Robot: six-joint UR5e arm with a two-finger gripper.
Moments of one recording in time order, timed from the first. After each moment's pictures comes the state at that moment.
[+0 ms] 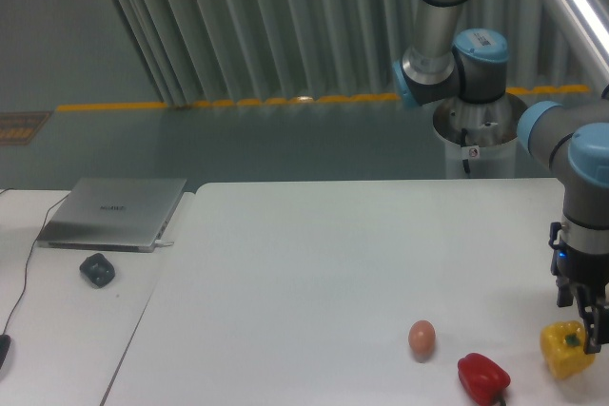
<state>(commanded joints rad) 2.49 -2.06 -1.43 -1.02 1.48 1.67</state>
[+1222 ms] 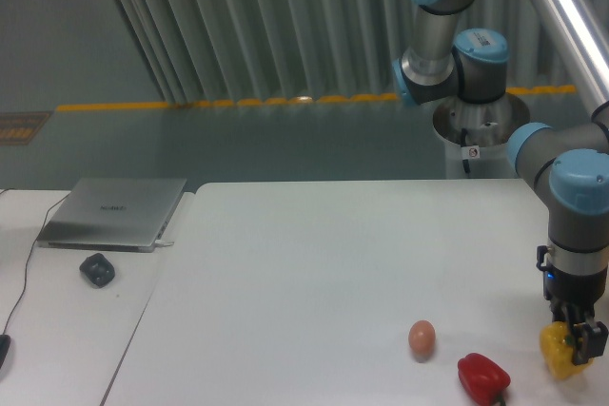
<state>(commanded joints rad) 2.45 -2.08 -1.44 -1.01 1.54 1.57</state>
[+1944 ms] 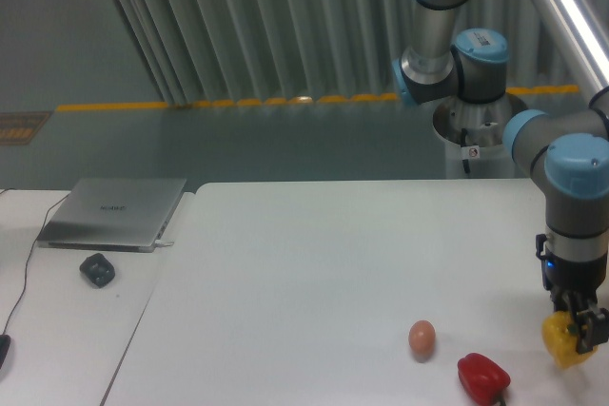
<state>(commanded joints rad) 2.45 -2.00 -1.41 -1.16 1.56 1.53</state>
